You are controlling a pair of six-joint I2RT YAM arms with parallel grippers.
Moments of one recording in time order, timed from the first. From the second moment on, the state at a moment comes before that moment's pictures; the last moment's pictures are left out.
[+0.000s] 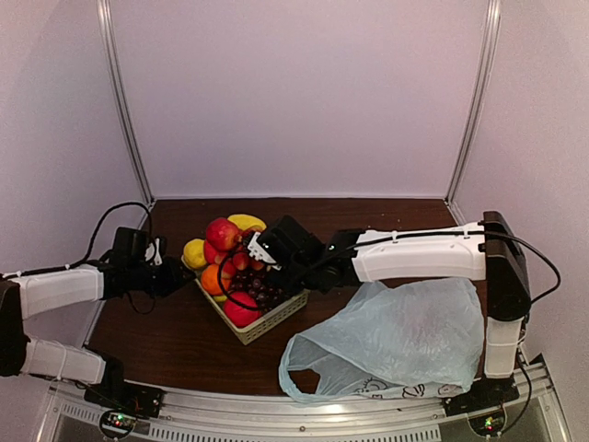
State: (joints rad) left arm -0.24 1.18 0.51 -0.10 0.31 -0.66; right arm 1.13 1.98 1.59 -0.39 0.60 -0.26
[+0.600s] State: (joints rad) left arm -0.24 1.22 0.51 -0.05 0.34 -0.65; right arm 1.14 2.01 1.65 -0.43 0.55 -0.26
